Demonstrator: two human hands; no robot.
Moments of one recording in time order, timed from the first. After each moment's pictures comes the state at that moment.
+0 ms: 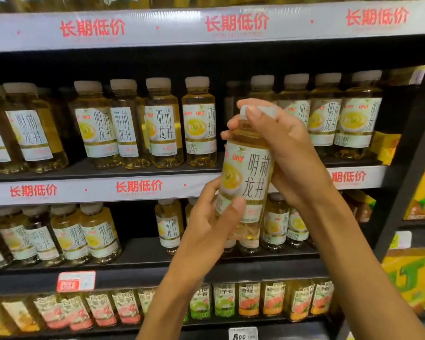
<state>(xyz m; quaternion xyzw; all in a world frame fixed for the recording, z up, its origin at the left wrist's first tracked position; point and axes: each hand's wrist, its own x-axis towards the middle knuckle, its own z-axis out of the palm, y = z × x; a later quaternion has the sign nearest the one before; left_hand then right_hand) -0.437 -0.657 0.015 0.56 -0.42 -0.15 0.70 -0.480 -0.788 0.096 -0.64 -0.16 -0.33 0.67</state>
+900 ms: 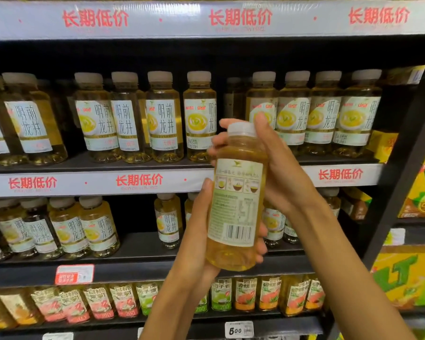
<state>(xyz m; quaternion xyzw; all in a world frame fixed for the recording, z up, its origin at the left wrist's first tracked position) -0.443 -0.653 0.007 0.40 -0.36 -0.36 0.76 -0.475 -0.782 0.080 -0.62 -0.15 -0.22 0.74</state>
